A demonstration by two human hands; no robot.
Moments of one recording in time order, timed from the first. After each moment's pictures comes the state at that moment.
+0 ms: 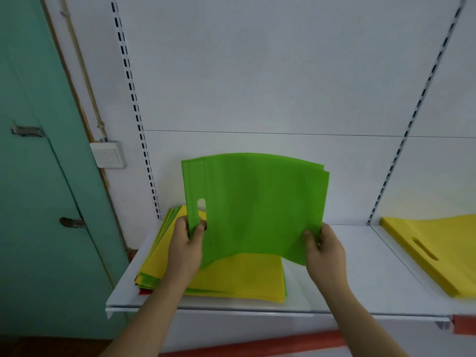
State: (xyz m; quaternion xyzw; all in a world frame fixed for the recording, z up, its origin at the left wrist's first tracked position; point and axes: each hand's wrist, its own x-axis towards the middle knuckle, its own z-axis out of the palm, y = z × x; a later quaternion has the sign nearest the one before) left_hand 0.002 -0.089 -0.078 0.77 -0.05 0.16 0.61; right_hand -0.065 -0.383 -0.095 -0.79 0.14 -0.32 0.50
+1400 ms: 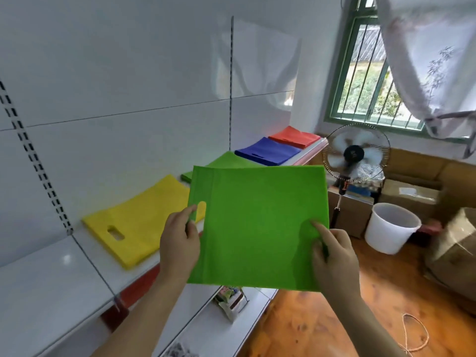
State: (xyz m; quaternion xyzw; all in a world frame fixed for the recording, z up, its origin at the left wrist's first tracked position) left_hand -0.229 -0.680 -0.088 0.73 -0.43 0.03 0.54; right_hand -0.535 -0.791 -0.111 -0.73 0.46 -0.48 0.12
